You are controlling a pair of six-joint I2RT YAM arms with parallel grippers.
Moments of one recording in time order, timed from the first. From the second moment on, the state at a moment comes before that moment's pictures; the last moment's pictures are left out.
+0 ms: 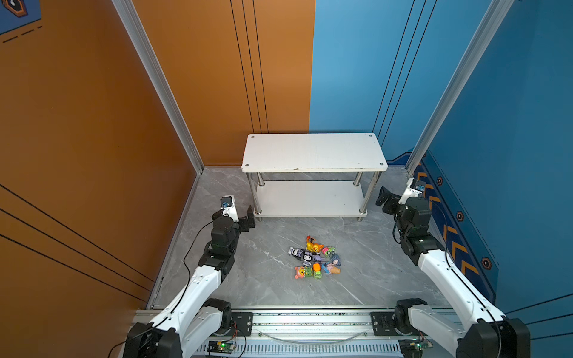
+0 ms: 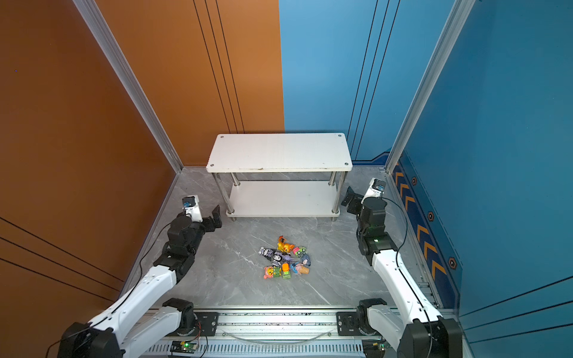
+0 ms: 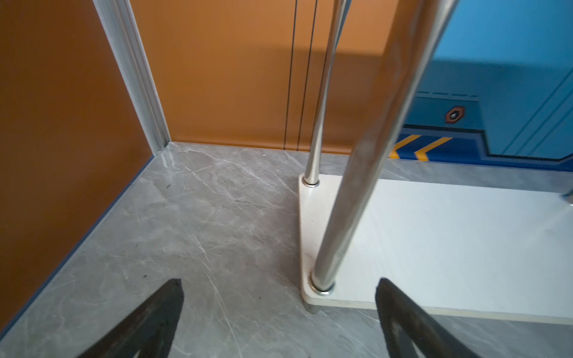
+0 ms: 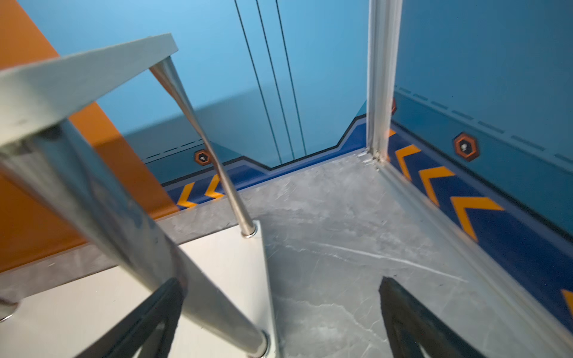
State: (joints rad) left arm -0.22 0.89 0.45 0.22 -0.21 -0.17; right arm 0.09 1.00 0.68 0.07 0.17 0.34
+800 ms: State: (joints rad) left arm -0.91 1.45 0.95 -0.37 -0.07 -0.10; right arm 0.35 0.89 0.61 -0.25 0.07 0.29
